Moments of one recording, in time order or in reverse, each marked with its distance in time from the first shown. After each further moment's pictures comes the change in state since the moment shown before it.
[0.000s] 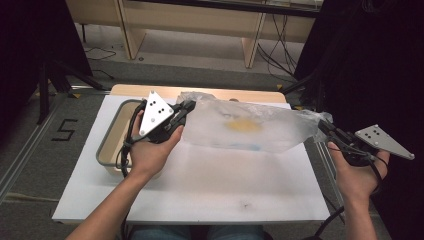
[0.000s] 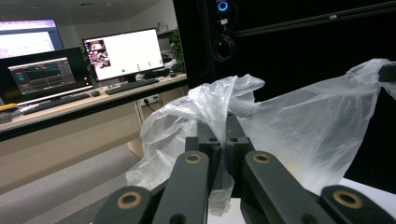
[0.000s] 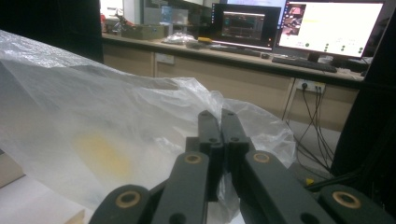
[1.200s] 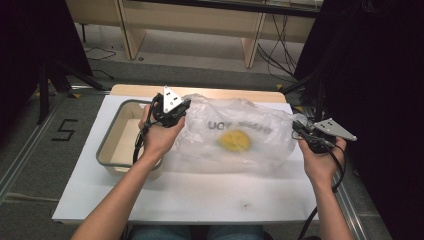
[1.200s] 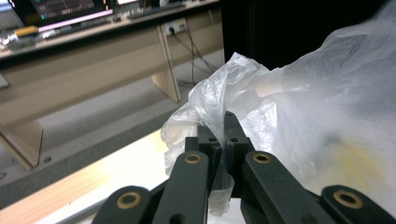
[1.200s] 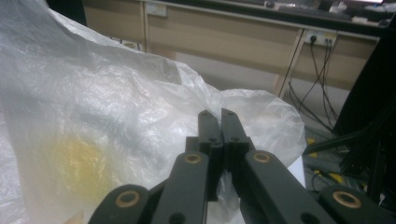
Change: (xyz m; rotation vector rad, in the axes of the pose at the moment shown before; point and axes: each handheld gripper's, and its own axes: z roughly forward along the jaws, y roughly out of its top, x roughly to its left) left arm 0.045 -0.072 0.072 0.322 0.114 -0.021; right arm 0.005 -0.053 0.083 0.177 -0.023 0.007
